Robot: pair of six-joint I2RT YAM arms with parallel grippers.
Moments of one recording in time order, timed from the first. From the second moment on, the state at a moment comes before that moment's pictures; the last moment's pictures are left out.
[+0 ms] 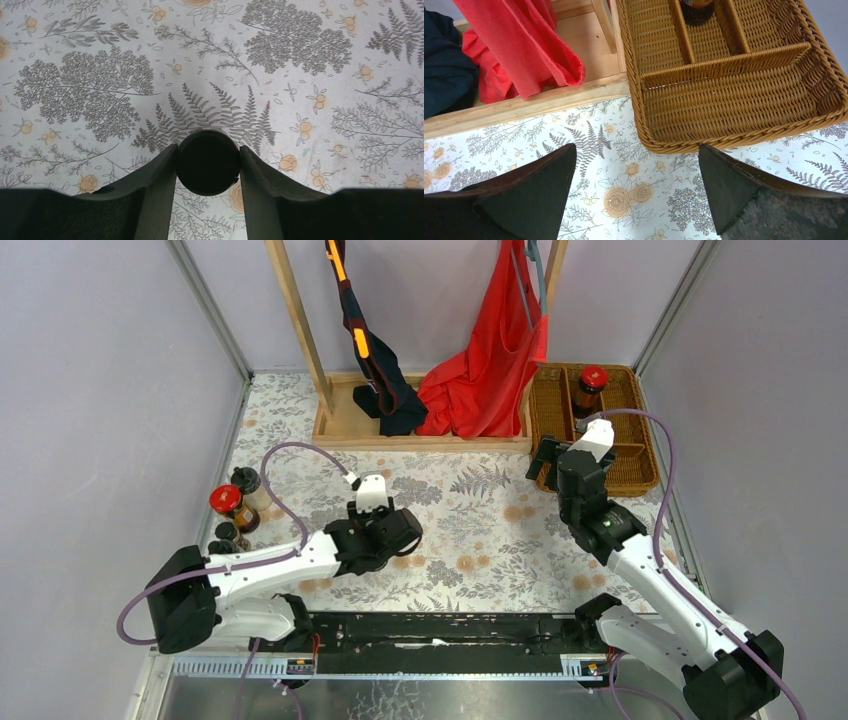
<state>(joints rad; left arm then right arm) -1.05 1.22 0.74 -0.63 -0.81 -1.01 0.49 0.90 0.72 -0.23 0.59 0.38</state>
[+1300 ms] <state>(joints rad) -1.08 1.83 1.29 -0.31 -0.68 -0.70 0.49 0.90 0.70 -0.22 0.67 0.41</state>
